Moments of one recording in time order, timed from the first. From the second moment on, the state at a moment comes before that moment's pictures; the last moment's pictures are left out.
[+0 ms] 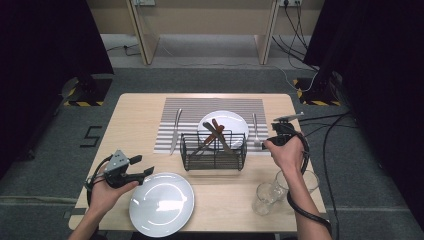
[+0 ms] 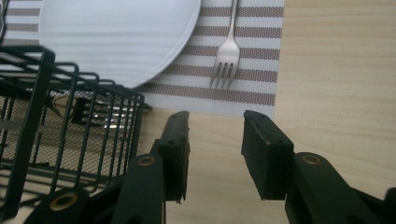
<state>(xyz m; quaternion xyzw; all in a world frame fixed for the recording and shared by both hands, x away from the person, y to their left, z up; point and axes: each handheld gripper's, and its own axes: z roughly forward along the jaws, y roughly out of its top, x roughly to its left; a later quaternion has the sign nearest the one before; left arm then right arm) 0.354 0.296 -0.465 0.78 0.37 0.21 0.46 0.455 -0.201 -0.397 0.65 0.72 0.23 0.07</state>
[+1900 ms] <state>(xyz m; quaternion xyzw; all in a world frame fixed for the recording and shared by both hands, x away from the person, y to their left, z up) 0.355 0.292 -0.466 0.78 0.37 0.21 0.46 0.354 -0.214 -0.369 0.64 0.72 0.25 0.08</state>
